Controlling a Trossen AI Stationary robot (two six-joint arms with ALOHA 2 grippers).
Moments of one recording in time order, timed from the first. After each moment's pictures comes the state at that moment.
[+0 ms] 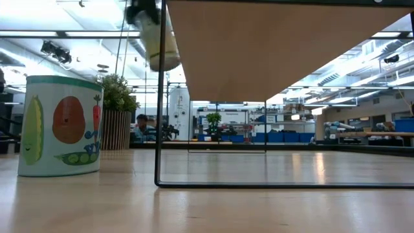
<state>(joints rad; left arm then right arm) 0.05 1.48 1.59 -1.22 -0.10 -0.33 0.35 1.25 1.34 -1.11 0.37 0.90</state>
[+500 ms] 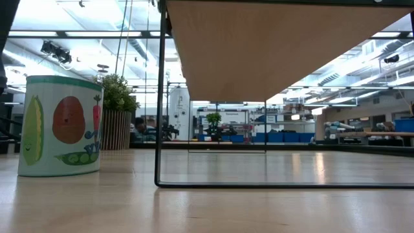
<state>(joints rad) 0.13 1.75 1.85 -1.22 -0.01 -0.09 0.35 1.25 1.34 -1.09 0.40 0.90</state>
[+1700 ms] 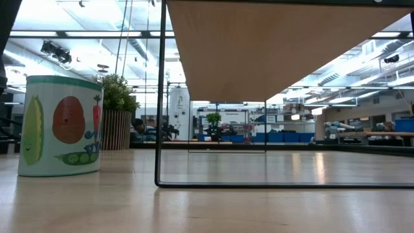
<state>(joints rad) 0.13 1.77 1.84 -1.00 -0.04 0.06 0.35 1.25 1.34 -1.07 0.40 0.90</state>
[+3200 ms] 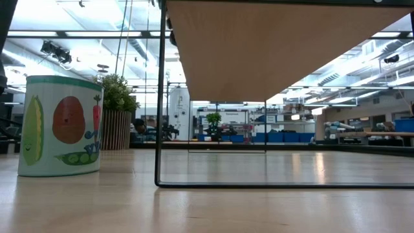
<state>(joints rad) 0.19 1.71 1.71 -1.00 -0.05 -0.01 0.35 1.20 1.40 -1.09 0.43 0.89</state>
